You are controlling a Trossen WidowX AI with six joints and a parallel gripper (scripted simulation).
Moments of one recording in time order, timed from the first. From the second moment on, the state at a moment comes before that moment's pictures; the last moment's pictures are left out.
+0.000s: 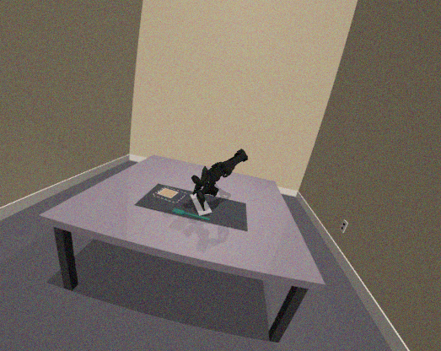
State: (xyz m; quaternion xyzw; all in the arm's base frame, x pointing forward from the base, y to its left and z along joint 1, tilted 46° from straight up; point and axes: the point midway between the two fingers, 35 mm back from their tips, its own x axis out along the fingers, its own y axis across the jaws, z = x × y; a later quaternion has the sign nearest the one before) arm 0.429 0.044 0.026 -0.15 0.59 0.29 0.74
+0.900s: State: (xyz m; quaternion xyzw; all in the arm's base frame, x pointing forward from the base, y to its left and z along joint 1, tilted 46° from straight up) arm 0.328 0.134 0.139 -0.13 0.61 0.12 0.77
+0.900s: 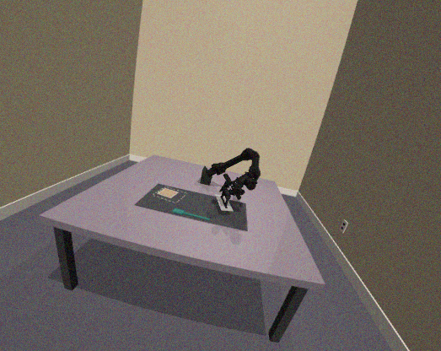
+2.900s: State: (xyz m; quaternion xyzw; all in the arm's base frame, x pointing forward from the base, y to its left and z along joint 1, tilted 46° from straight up) arm 0.315 0.155 0.160 -0.13 0.62 0.11 0.77
